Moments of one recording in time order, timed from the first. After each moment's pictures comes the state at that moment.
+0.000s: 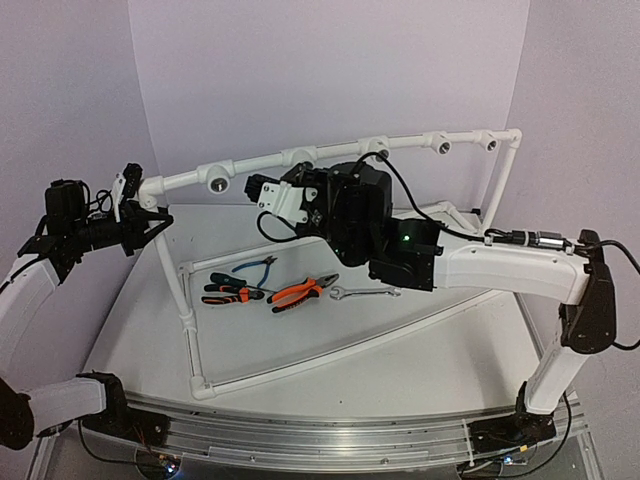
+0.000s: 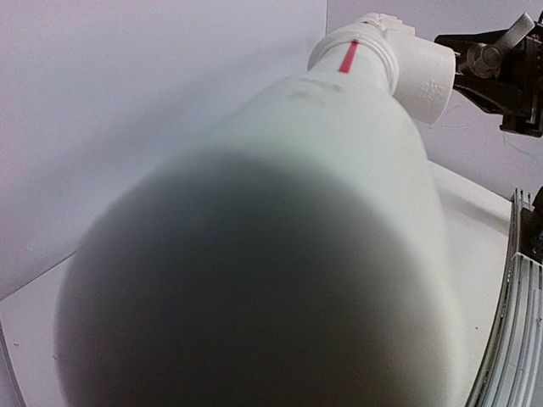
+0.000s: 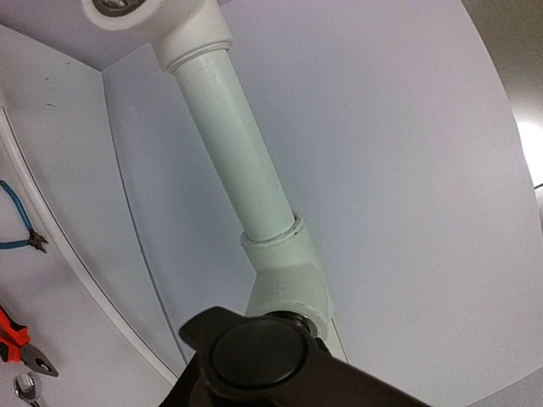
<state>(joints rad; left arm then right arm) 0.02 0.94 0.88 -0.28 0.89 0.29 1.16 1.77 1.57 0.16 0.74 -1.16</state>
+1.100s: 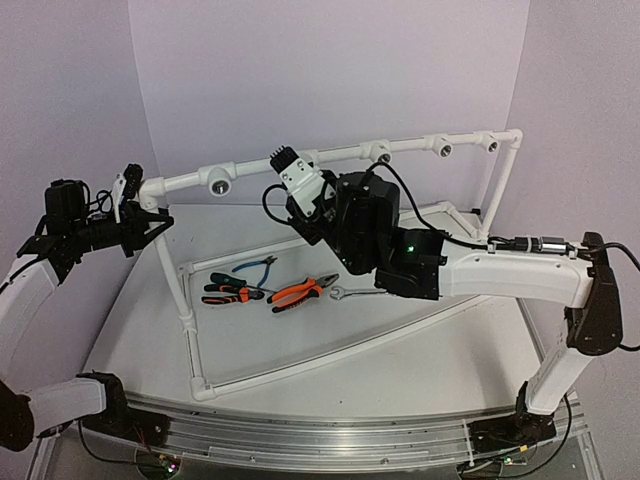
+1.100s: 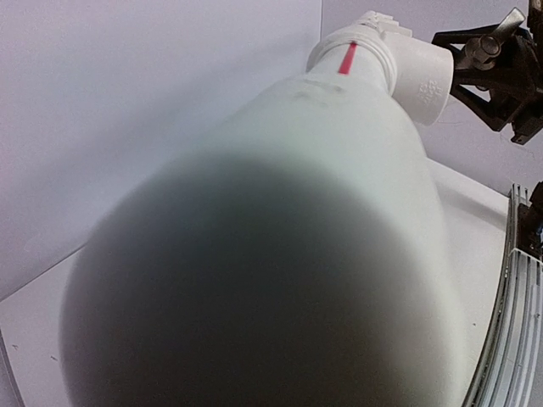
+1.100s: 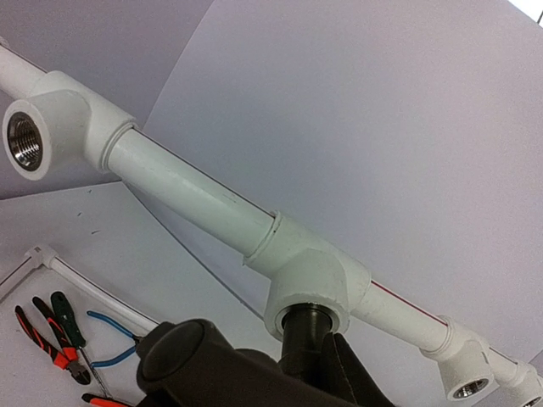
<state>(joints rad) 0.02 0.93 0.88 -0.30 0.89 0.30 1.16 1.73 1.47 0.25 0.70 -0.54</state>
